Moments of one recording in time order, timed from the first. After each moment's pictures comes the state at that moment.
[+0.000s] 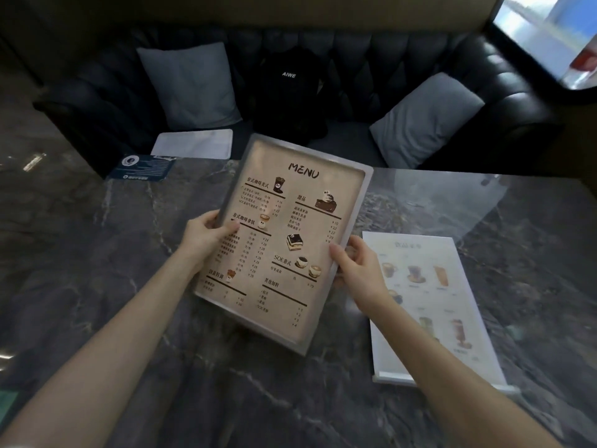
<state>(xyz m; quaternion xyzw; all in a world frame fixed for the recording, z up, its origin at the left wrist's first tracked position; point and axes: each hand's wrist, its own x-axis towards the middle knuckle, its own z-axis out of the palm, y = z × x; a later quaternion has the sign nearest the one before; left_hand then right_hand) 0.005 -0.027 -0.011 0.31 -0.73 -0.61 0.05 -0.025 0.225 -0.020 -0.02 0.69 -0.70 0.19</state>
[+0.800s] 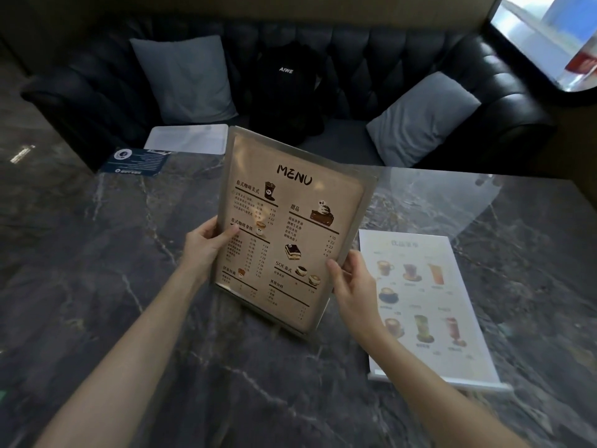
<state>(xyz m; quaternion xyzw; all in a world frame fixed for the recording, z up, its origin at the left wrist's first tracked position) 0.015 -0.023 -0.047 0.26 -0.67 -0.69 0.09 0.002 0.228 -0.046 -0.11 0.77 -0.63 0.05</state>
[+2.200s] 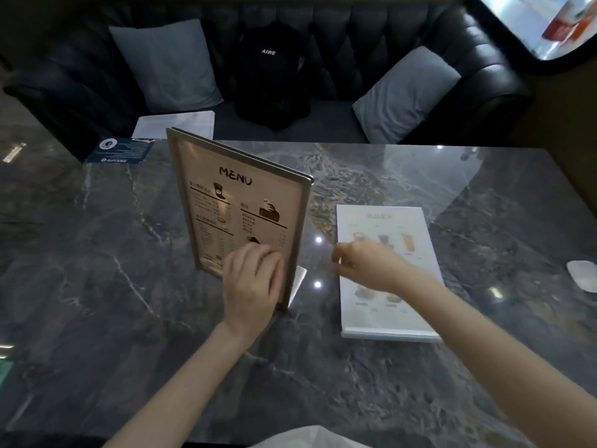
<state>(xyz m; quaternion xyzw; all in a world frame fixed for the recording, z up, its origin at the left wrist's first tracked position) 0.091 0.131 -0.038 0.02 -0.92 -0.12 0.37 -0.020 0.305 0.006 -0.33 0.92 -0.09 0.20</state>
